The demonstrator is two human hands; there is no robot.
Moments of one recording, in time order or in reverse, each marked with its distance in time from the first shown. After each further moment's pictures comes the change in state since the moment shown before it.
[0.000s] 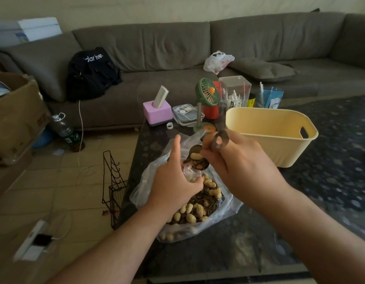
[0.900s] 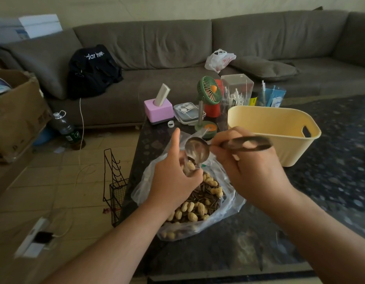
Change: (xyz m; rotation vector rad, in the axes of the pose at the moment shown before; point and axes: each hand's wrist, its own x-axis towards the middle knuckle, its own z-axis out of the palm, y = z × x) left_hand 0.003 -0.002 -0.001 -0.206 0.031 0.008; right_hand -0.007 0.009 0.004 0.069 0.174 0.003
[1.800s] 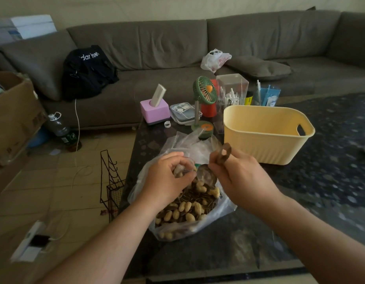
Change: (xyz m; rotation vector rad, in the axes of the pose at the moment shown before) left_hand 0.005 -0.022 -0.006 -0.026 -0.086 -0.008; right_hand -0.031 0.023 0.021 -0.054 -0.309 0.153
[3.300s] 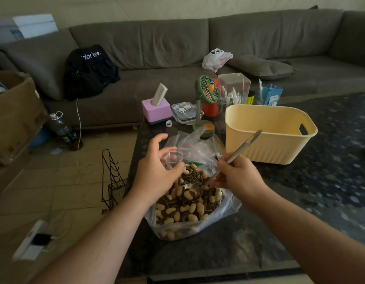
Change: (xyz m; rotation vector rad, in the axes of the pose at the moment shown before) left_hand 0.008 -0.010 -0.019 -0.071 0.105 -0.027; right_hand 0.009 -0.004 0.023 0.848 -0.022 0.926
